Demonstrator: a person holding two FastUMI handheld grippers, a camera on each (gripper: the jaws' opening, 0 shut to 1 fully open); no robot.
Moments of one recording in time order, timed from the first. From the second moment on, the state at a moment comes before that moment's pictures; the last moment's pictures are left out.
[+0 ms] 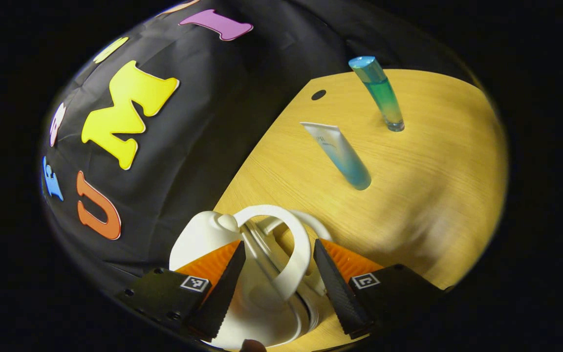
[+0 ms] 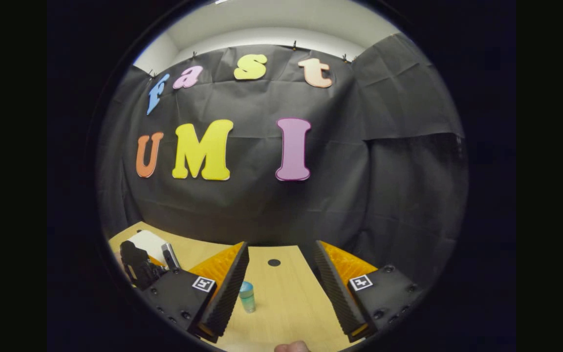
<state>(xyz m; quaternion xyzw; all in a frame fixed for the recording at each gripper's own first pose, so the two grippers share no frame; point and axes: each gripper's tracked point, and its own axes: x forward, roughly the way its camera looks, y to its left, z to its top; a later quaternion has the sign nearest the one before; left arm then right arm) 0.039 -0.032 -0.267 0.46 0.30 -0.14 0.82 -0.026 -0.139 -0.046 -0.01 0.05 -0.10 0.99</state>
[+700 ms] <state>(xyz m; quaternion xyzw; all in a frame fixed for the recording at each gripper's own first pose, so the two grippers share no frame) 0.043 -0.046 -0.247 0.41 0.28 -0.15 0.85 -0.032 -0.128 -0.048 0.00 0.05 -0.11 0.99</state>
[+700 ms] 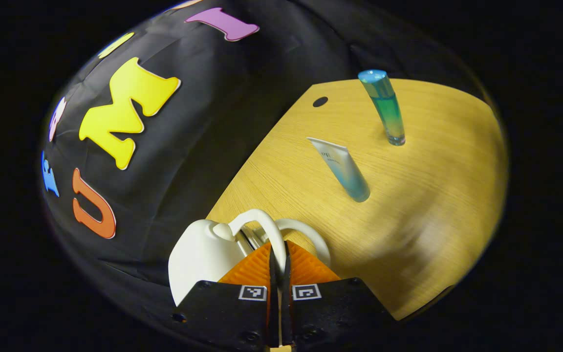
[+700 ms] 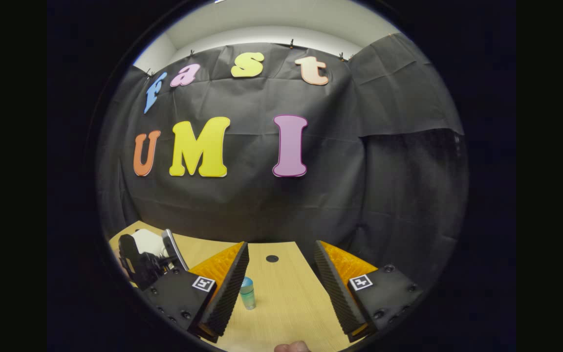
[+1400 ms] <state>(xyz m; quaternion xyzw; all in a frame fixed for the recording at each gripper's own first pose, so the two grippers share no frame) 0.061 0.142 -0.043 0.19 0.11 -0.02 0.97 -0.013 -0.045 -0.026 -0.03 0.04 -0.03 1.00</state>
